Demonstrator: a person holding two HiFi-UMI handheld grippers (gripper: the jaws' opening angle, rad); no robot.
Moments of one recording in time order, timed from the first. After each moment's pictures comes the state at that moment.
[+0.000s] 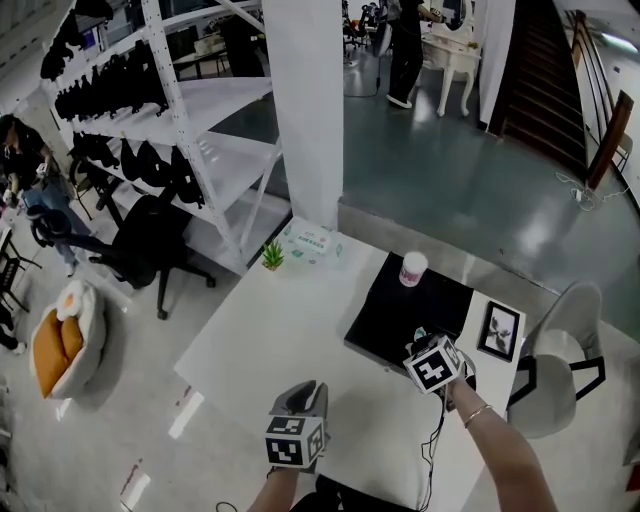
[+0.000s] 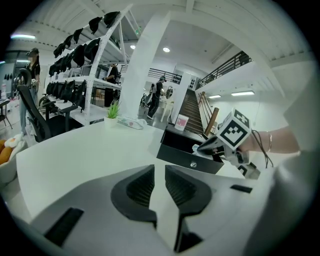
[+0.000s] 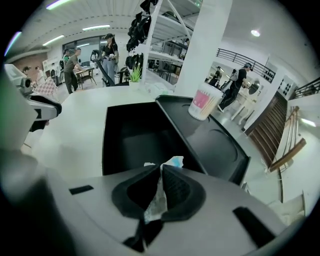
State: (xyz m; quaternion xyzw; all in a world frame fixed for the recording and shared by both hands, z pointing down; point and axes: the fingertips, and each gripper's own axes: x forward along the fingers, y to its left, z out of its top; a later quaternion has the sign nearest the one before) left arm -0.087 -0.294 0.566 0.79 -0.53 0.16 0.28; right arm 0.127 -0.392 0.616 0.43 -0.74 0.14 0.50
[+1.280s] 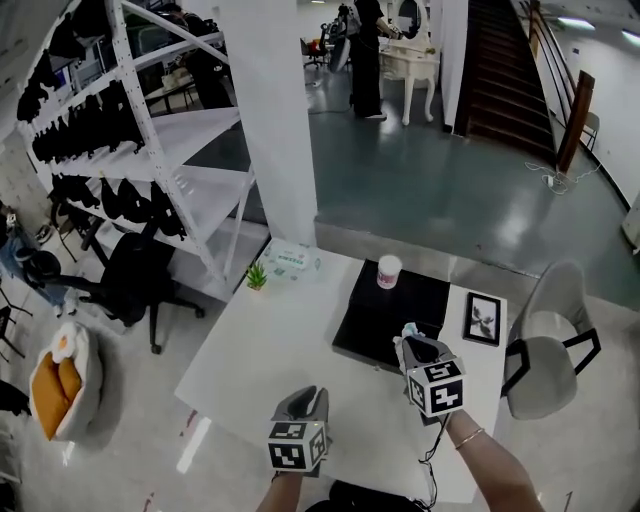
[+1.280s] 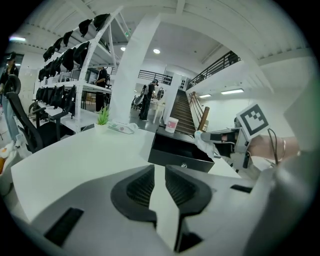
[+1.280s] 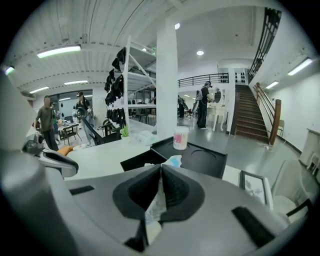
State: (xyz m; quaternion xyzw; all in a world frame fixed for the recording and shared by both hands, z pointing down) left arm -0.074 -0.286 0.548 0.82 -0.49 0.17 0.25; right arm 0.115 -0.360 0.520 0.56 -0.78 0.15 0.22
